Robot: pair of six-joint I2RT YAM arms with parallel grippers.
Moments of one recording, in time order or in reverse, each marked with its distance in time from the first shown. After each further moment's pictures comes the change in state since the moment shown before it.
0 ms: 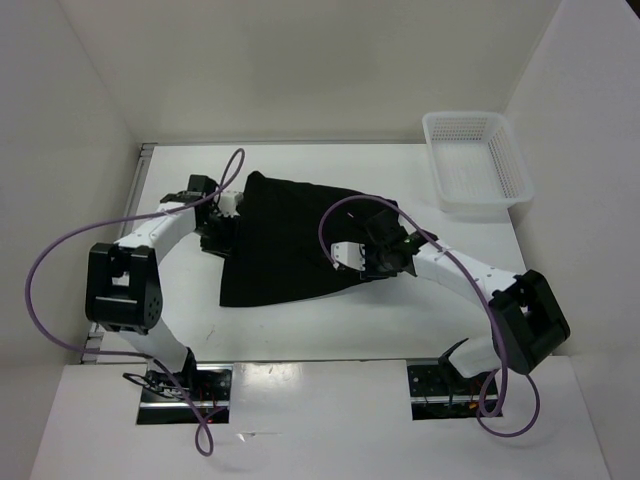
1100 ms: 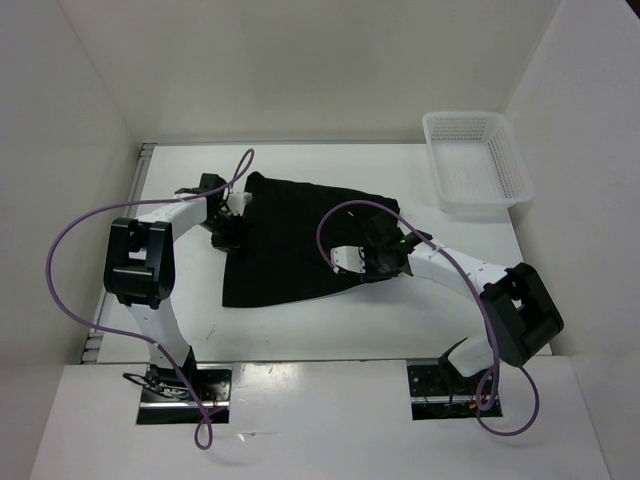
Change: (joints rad) left arm -0.010 0.224 0.105 0.036 0.084 -0.002; right arm 0.001 0.048 -0.011 0.021 0.047 -0.063
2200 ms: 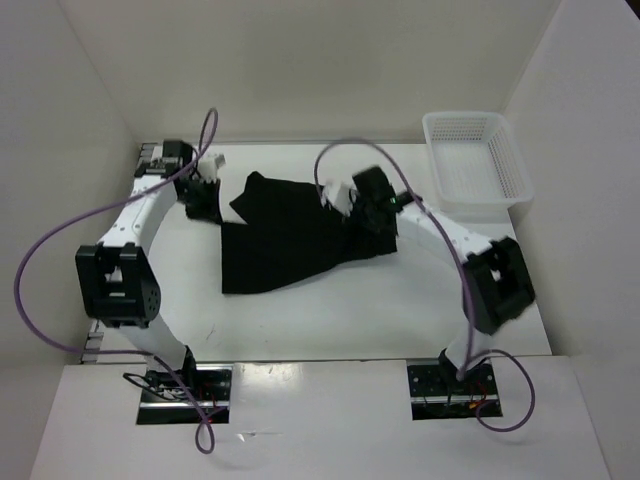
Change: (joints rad) left arm 0.104 -0.222 0.142 -0.233 0.014 0.002; right arm -0.052 0.129 0.274 0.077 0.069 0.275
